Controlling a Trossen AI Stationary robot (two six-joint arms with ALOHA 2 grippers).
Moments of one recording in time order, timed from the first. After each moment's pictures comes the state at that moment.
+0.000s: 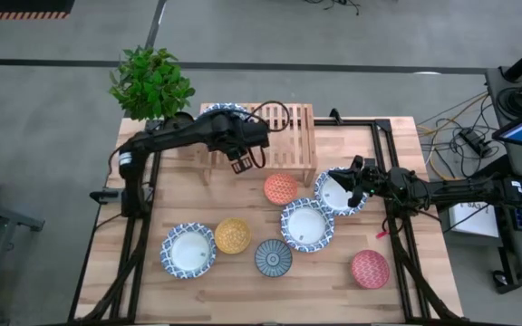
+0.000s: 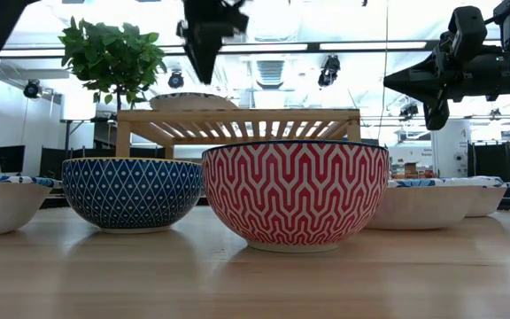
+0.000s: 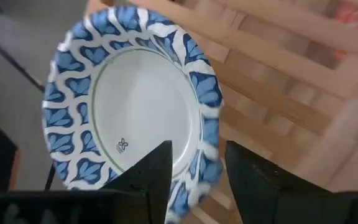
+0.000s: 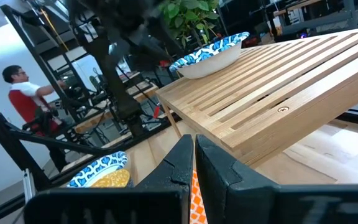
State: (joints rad) left arm 0.18 1.90 2.07 -1.57 -0.51 -0.23; right arm -0.11 0.52 0.03 0.58 0.16 0.41
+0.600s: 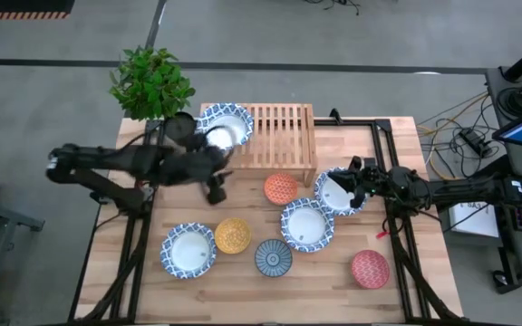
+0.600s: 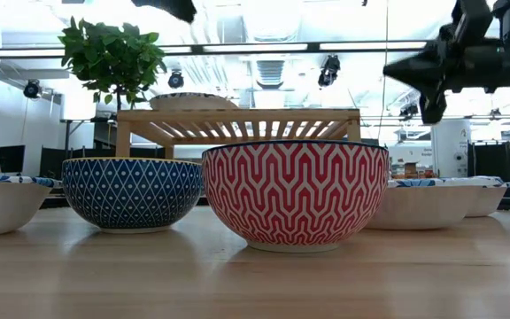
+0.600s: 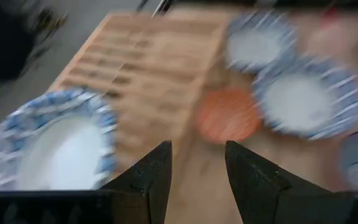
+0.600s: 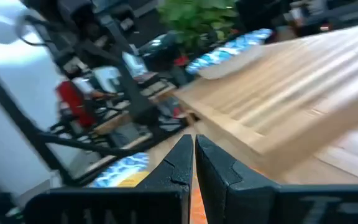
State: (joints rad) left arm -0.14 1.26 1.35 -0.83 -0.50 -0.21; right arm -0.10 0.53 0.06 0.58 0.08 0.46
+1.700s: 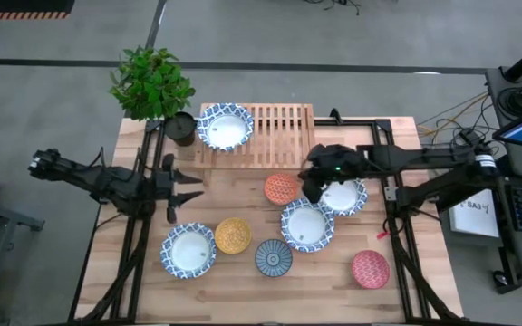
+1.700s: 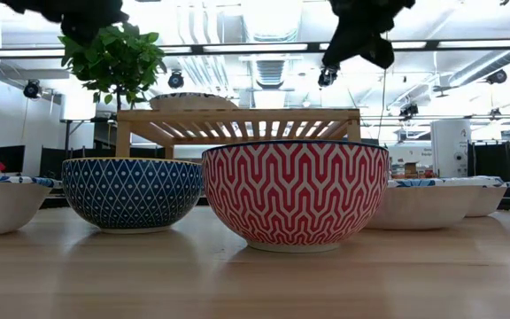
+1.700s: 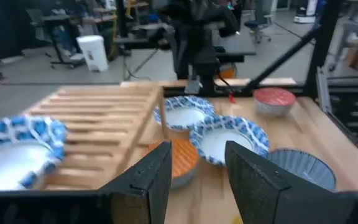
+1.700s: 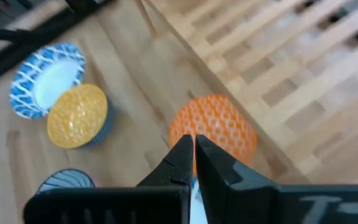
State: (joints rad) left arm -0.32 0.52 0.53 -0.18 -0.45 -0.03; right arm -0.03 1.28 1.16 -0.63 0.13 0.54
